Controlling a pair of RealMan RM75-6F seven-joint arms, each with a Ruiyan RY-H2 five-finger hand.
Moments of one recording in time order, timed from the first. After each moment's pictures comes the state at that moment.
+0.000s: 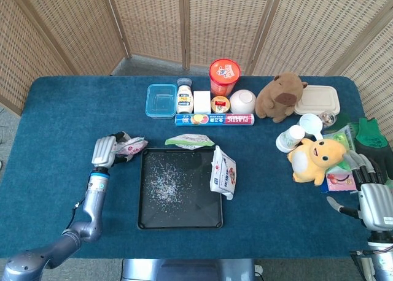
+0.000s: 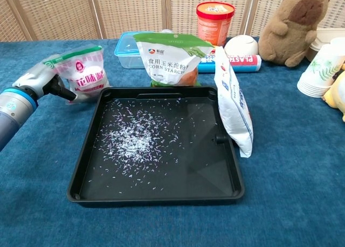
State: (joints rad) left arm -0.65 -2.02 -0.29 -0.62 1.28 1.11 -0.26; right arm 0.08 -1.11 0.11 -1.62 -1.52 1.54 0.16
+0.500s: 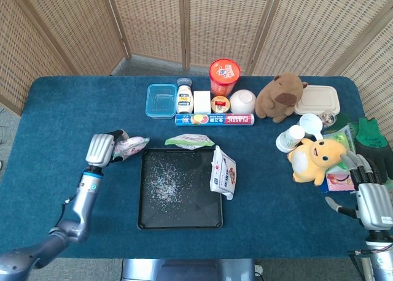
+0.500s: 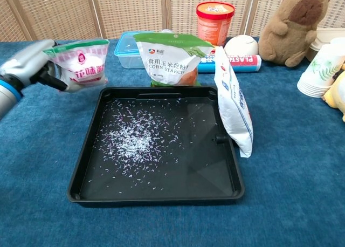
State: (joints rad) left arm -0.62 -1.88 -0.19 -0.70 1.43 1.23 -0.30; right arm 0.09 -1.12 0.10 -1.62 -1.52 1.53 0.15
